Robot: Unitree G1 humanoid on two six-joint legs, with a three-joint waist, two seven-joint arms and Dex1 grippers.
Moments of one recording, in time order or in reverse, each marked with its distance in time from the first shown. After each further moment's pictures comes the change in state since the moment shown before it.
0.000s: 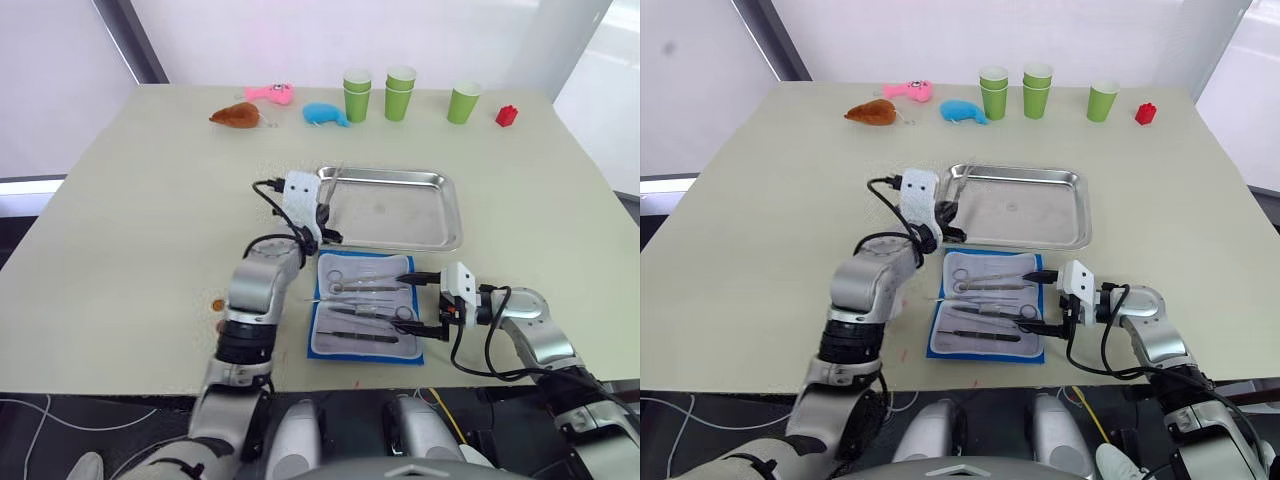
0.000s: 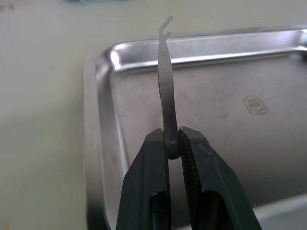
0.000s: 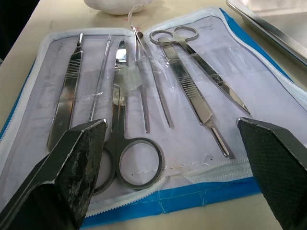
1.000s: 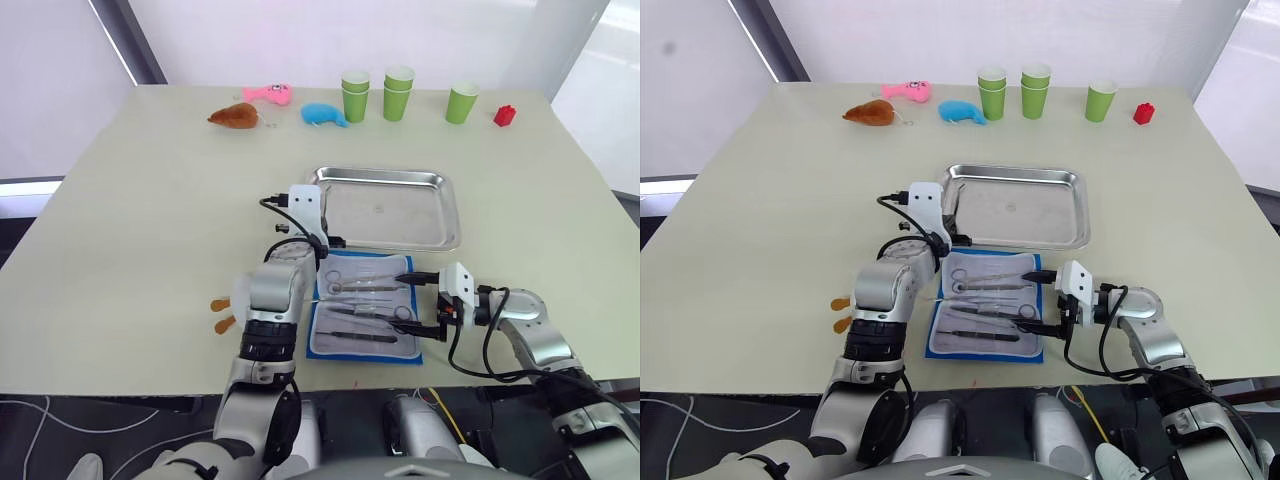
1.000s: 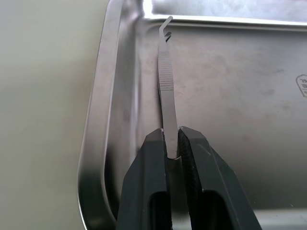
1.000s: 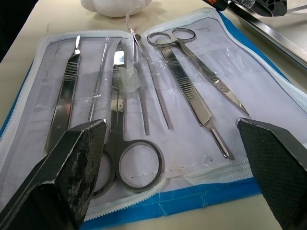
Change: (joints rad) left arm -0.019 -0.082 0.033 0.099 0.040 -0.012 0.141; right arm 0.007 0.012 0.000 -0.006 -0.003 0.000 -0.016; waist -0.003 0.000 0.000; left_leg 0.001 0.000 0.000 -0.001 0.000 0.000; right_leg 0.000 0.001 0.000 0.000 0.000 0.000
